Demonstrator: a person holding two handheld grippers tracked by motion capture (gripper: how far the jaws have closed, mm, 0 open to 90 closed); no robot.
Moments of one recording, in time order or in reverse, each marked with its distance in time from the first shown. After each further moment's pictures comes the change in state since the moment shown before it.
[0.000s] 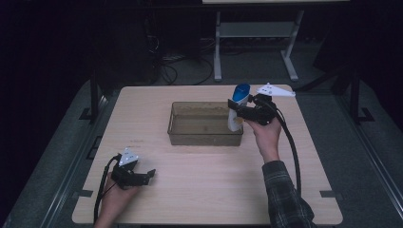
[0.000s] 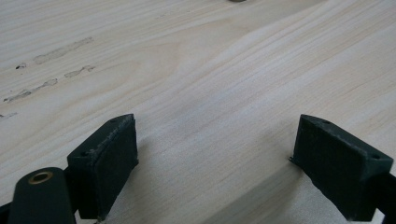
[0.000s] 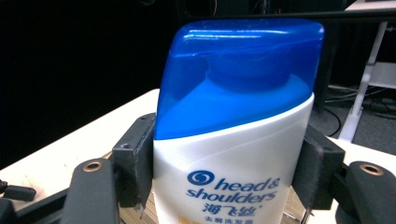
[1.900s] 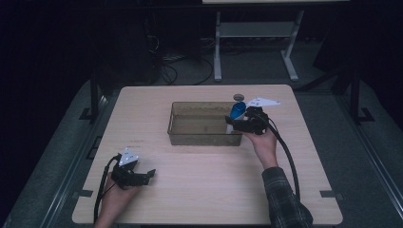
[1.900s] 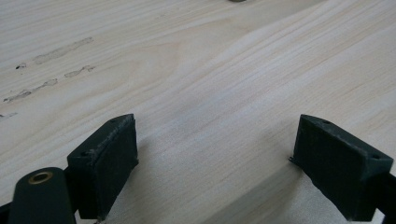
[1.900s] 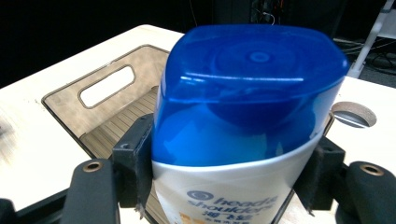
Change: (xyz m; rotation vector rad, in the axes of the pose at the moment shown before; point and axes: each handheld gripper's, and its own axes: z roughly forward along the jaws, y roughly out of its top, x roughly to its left) left arm 0.000 0.000 0.000 0.001 0.001 0.001; right arm -0.008 -0.045 0.024 0.202 -0.021 -0.038
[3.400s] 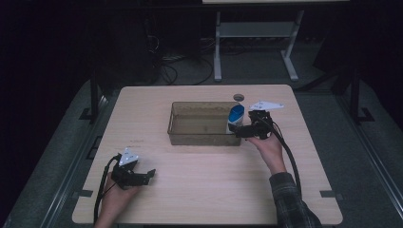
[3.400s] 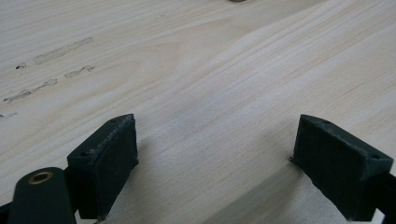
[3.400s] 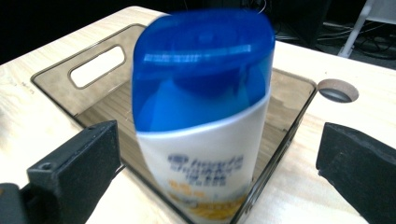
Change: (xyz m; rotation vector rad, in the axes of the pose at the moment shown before) left arm 0.000 0.000 0.000 -0.003 0.000 -0.001; right arm 0.001 -0.009 -0.014 0.061 -0.040 0.006
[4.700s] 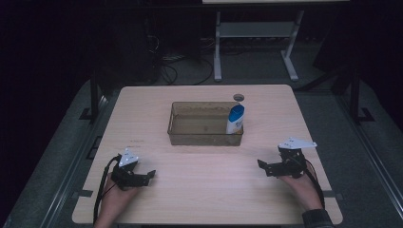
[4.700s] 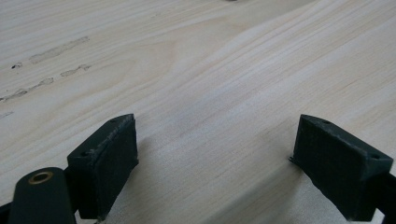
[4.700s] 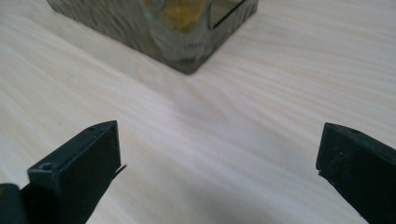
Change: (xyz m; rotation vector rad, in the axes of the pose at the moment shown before) left arm -0.001 -0.001 -0.001 0.000 -0.008 0.008; right arm -0.012 -0.104 -0.083 0.126 -0.077 0.004
